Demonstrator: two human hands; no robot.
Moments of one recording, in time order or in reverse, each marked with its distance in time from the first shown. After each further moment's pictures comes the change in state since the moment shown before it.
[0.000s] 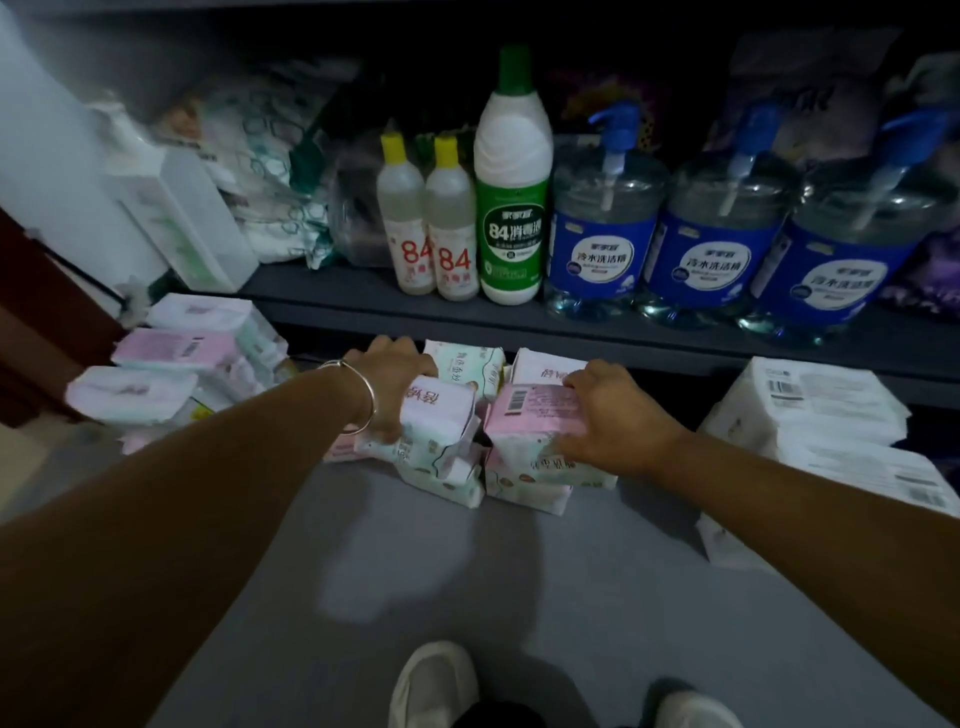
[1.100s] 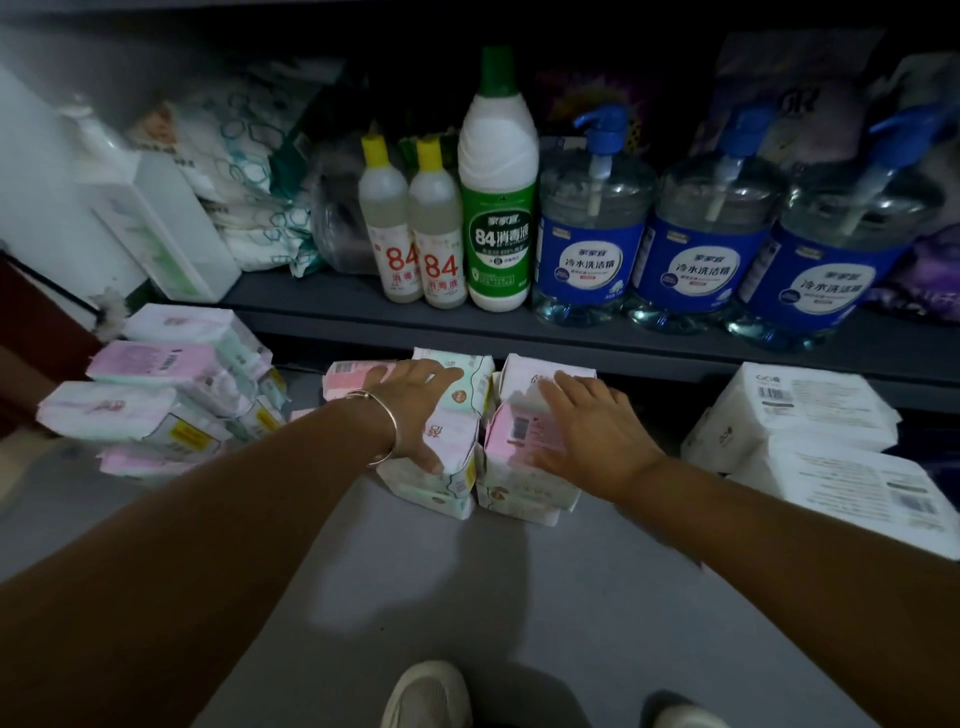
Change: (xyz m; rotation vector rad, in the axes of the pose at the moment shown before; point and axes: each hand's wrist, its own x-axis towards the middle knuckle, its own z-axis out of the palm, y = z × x) left_hand 0.010 0.028 0.012 -0.014 0.027 0.048; right_hand 0.000 -0.006 0.010 -0.165 0.009 0.025
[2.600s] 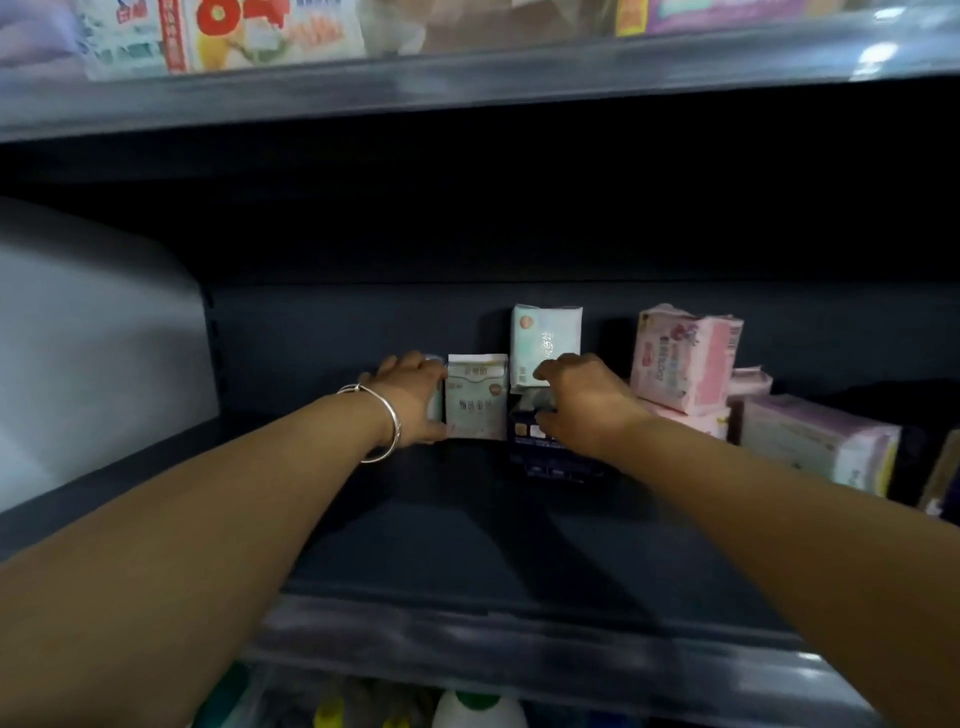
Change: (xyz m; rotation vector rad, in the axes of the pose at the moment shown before) left_hand 0.114 -0.095 -0.460 -0.033 0.704 -0.099; right_hand 0.232 0.047 -0.433 -0.095 0.584 0.071
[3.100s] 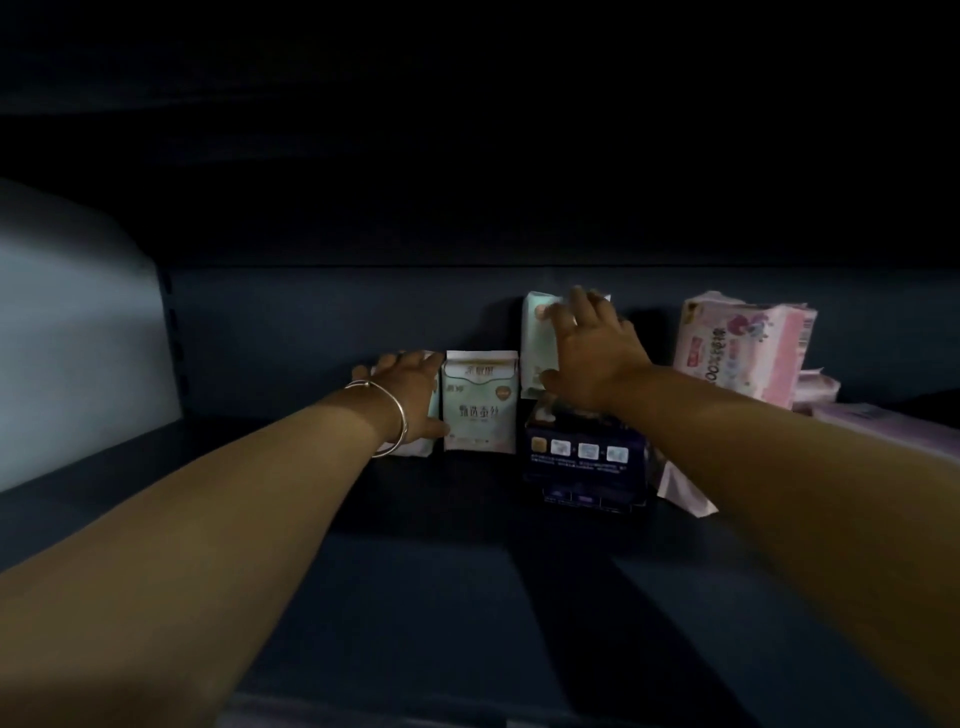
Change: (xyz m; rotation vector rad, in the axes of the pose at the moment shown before) left_hand 0.081 -0.027 0.050 0.020 -0.003 -0.035; right_hand 0.094 0.025 0.035 -0.185 0.057 0.048
